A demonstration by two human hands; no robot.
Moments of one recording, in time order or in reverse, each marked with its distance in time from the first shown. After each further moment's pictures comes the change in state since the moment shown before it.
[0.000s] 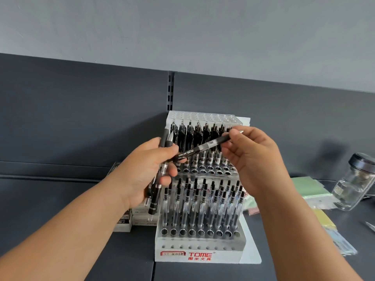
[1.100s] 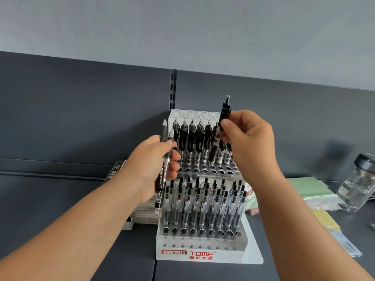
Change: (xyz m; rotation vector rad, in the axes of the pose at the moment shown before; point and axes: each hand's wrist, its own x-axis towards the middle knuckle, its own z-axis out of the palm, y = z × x) left_hand 0.007 -0.002 0.009 -0.006 0.183 0.021; right_hand 0.017 0.000 0.011 -0.539 0.018 -0.340
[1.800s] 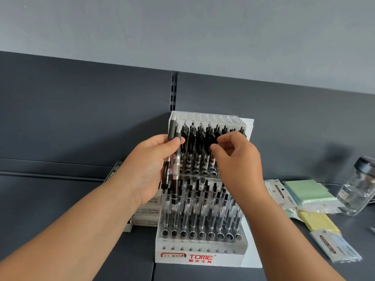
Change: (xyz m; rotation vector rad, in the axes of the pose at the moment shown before) left_hand 0.002 0.000 0.001 -0.091 -0.046 0.031; right_hand -0.021 0.019 0.009 -0.369 -0.021 0.034
